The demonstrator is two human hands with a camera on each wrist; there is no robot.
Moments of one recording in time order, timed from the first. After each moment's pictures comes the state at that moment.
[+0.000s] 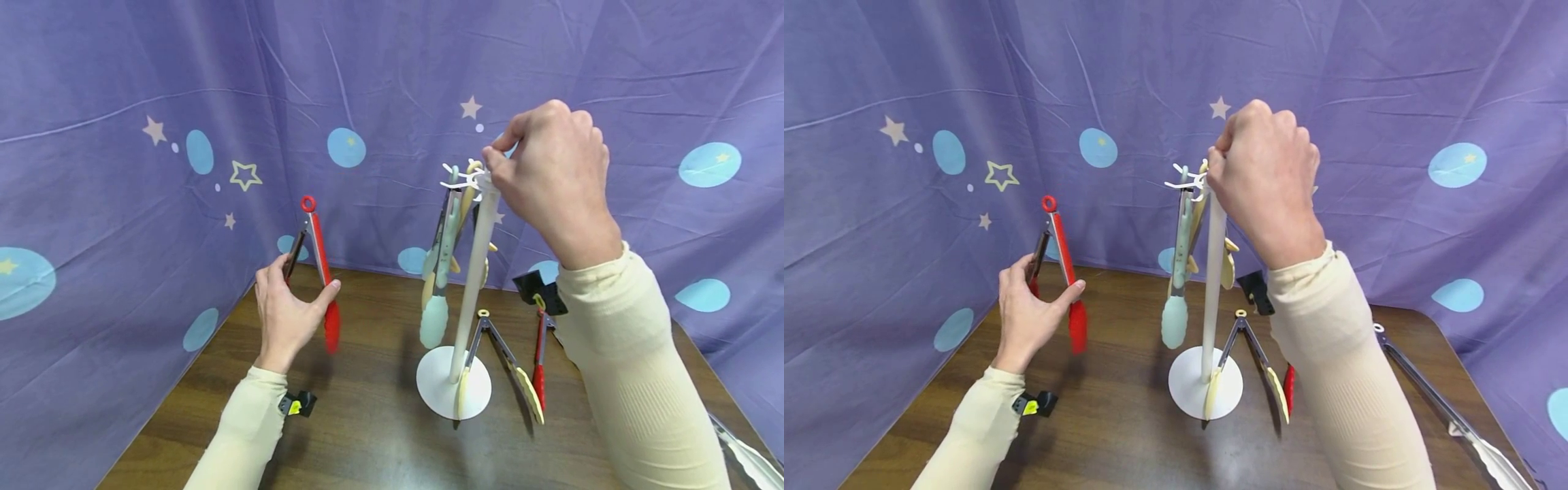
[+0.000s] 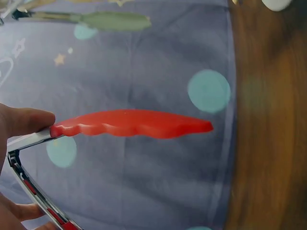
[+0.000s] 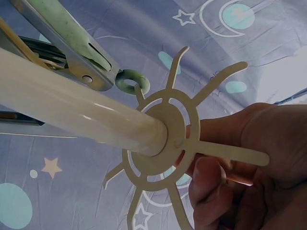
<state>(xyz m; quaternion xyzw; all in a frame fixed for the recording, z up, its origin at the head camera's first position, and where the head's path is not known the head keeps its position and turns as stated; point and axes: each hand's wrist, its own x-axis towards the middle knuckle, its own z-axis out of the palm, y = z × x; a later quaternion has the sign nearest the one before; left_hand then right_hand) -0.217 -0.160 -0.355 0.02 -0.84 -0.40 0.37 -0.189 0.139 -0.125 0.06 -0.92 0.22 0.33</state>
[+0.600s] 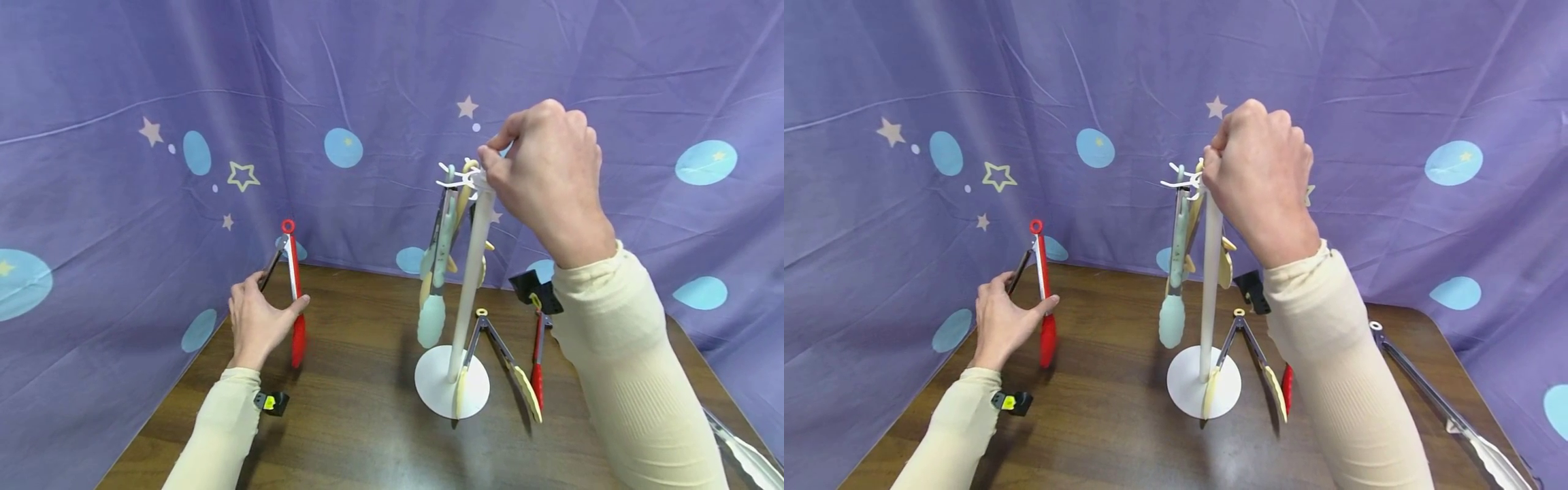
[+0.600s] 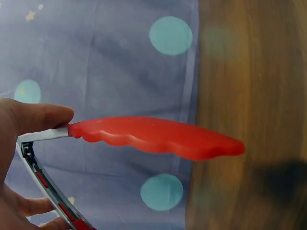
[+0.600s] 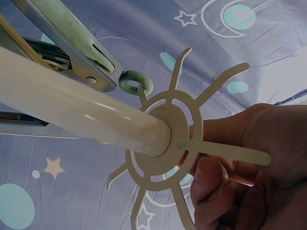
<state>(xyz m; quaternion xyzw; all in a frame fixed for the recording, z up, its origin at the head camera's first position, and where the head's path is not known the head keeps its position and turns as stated) -0.230 -0.215 -0.381 0.10 -0.89 -0.34 0.27 -0.191 0.136 -0.126 0.06 -0.91 0.23 0.34</state>
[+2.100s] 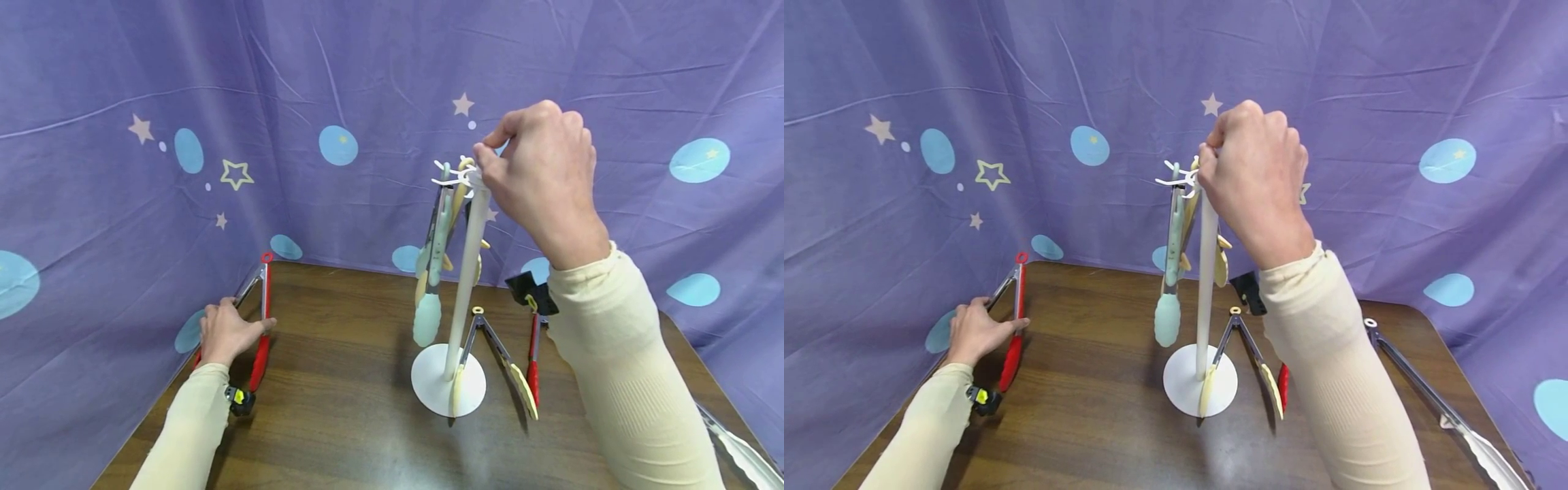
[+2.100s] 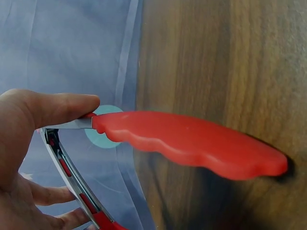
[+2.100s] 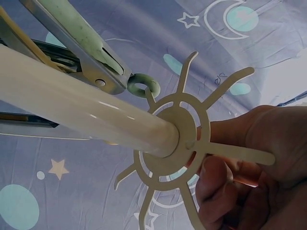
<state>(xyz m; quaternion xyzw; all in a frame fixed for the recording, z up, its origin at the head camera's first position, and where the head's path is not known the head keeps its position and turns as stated) -0.246 -0.288 -0.417 0.13 -0.95 -0.27 0.11 -0.189 0.132 -0.128 0.06 -0.90 0.23 0.36</state>
